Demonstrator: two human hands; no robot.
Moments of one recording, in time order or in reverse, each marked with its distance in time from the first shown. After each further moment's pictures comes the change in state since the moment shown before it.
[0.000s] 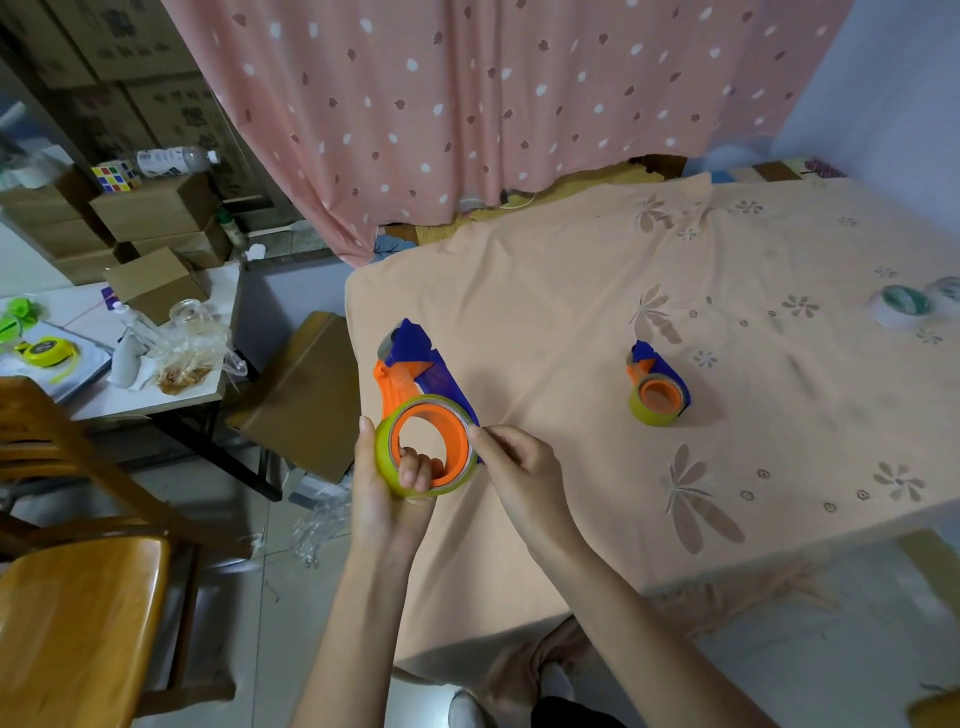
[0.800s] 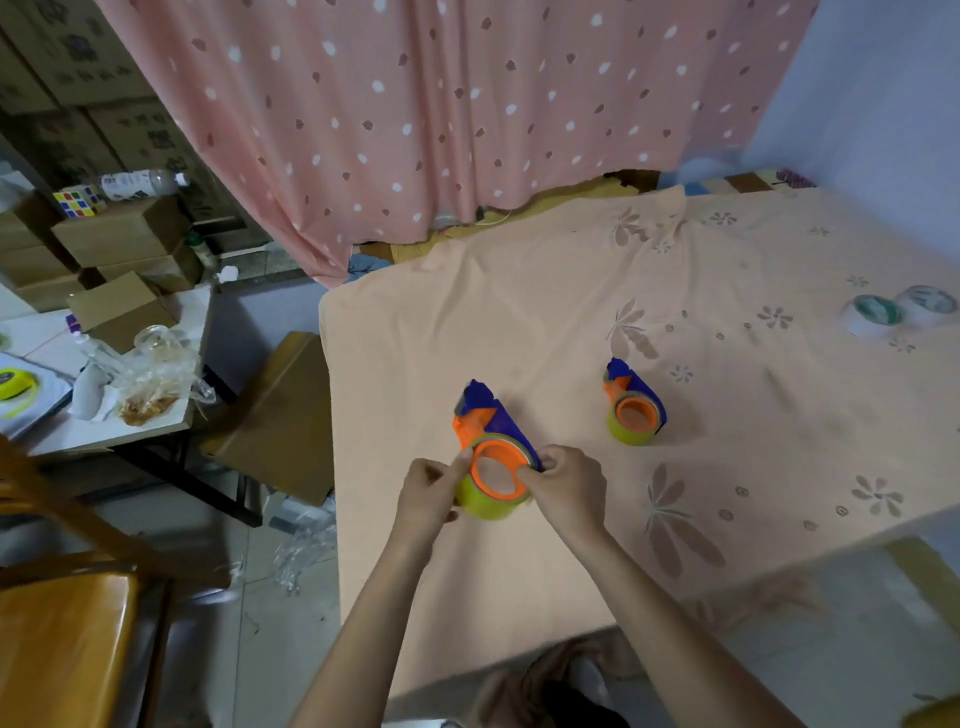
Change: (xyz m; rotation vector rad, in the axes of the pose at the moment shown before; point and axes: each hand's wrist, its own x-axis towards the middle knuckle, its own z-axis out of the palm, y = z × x) left_hand 0.066 -0.066 -0.001 1.093 0.097 -0.108; right_hand 0.074 0.061 -0.075 -0.620 0.235 0.023
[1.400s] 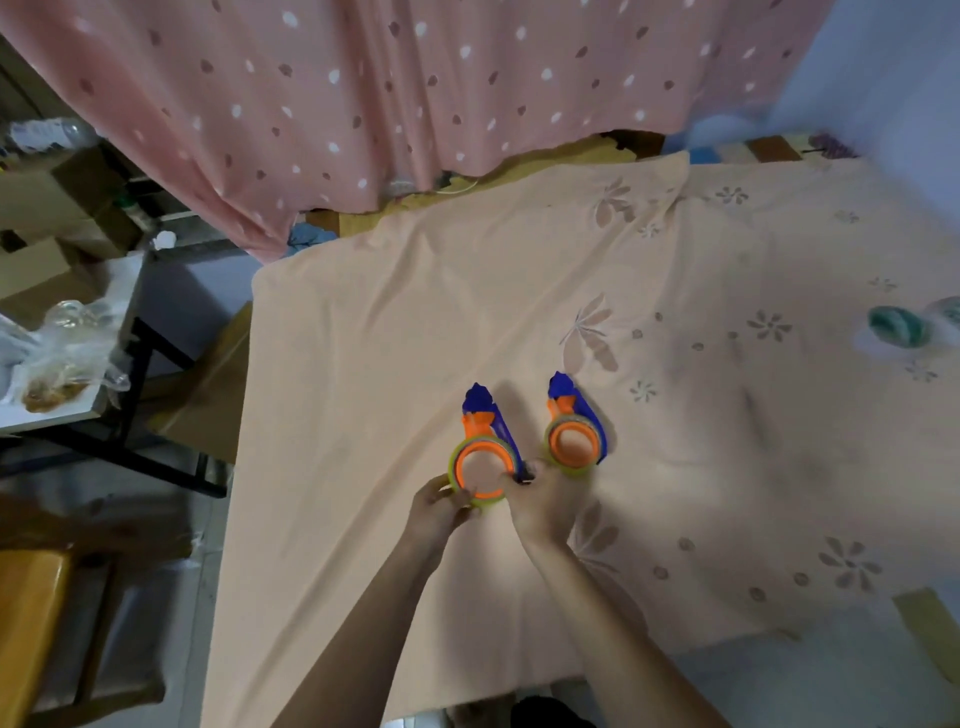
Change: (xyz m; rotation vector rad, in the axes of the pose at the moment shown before) left_hand 0.098 -0.031 0.175 -0.235 -0.046 -0.162; right_hand 0.133 0.115 -0.015 0.091 0.034 0.128
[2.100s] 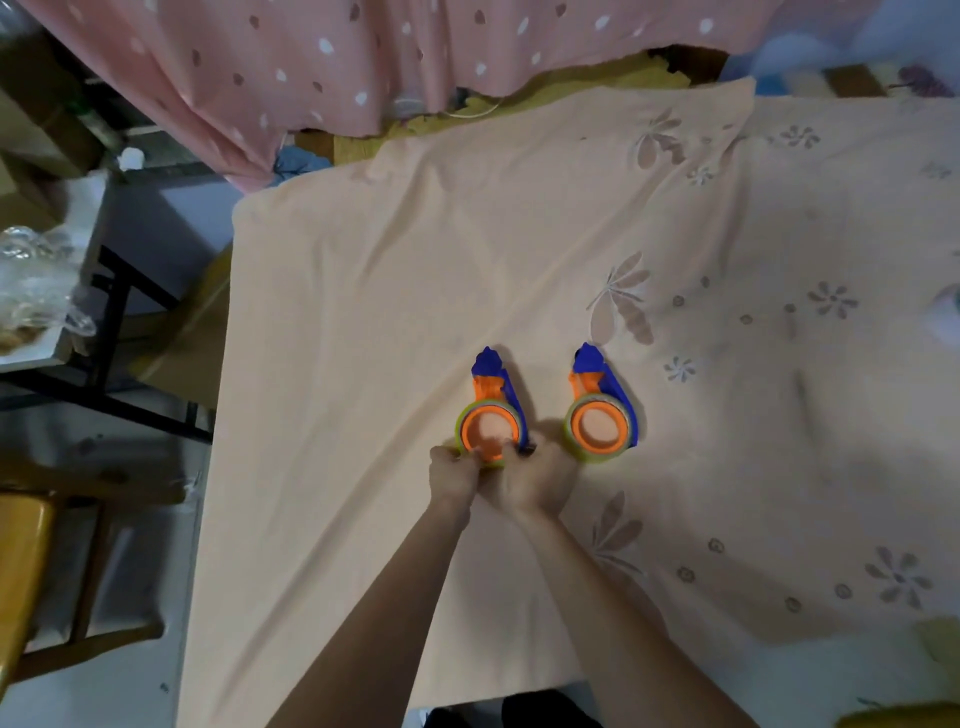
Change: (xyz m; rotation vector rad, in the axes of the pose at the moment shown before) left_hand 0.099 -0.044 0.018 0.065 0.265 -0.136; right_hand 0.041 0.022 0.064 -0.151 0.034 0.056
